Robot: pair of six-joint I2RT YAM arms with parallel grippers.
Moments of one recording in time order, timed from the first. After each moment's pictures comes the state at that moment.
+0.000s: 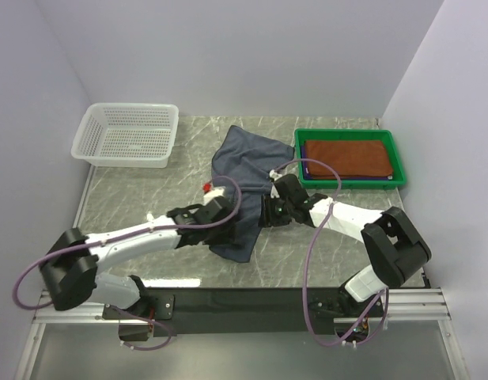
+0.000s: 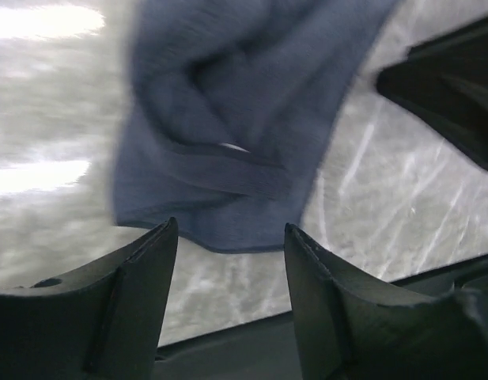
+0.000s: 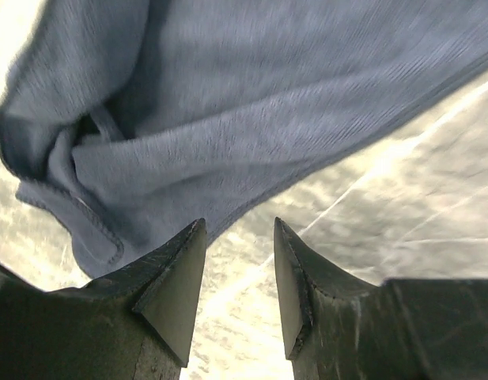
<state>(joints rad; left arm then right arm) -0.93 1.31 0.82 -0.48 -0.21 -0.91 0.60 1.52 0.79 -0.20 -0.17 0.45</state>
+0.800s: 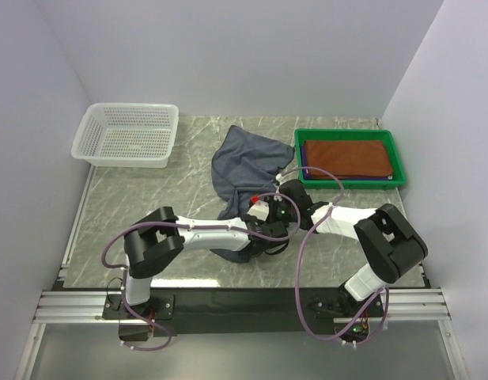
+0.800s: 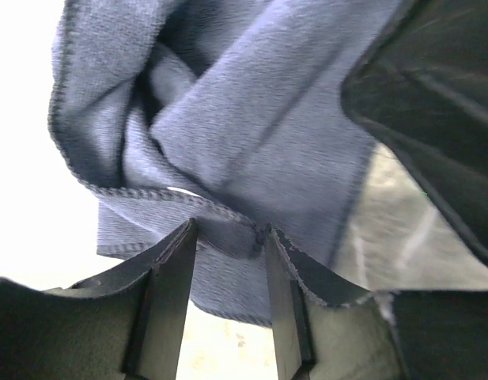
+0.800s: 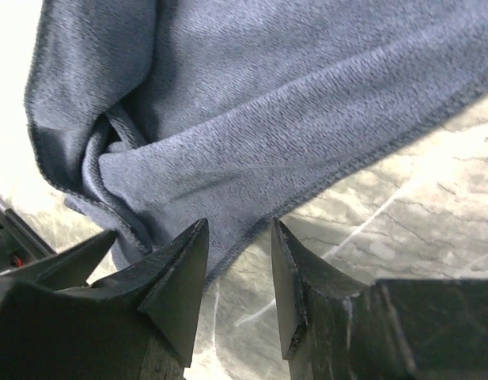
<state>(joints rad) -1.21 1.89 1.28 -0.83 -0.65 -0.94 0.57 1.56 0.66 0.06 -0.32 0.62</state>
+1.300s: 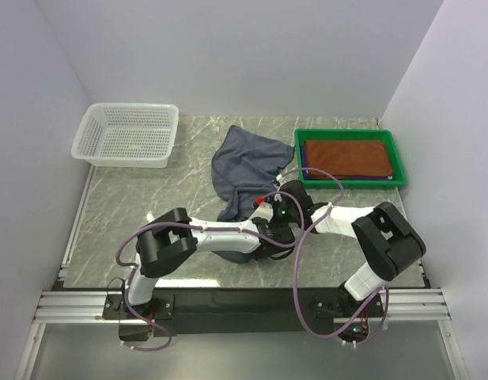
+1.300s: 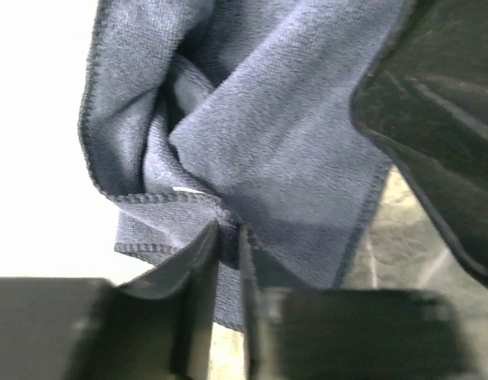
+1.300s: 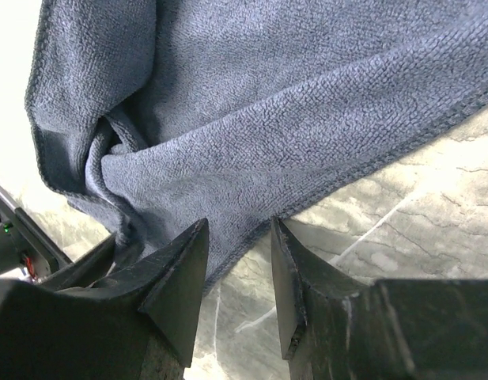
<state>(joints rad) -1.25 1.99 1.37 -0.96 -0.77 -0.99 0.56 1.58 0.65 0.10 -0.34 0.63</state>
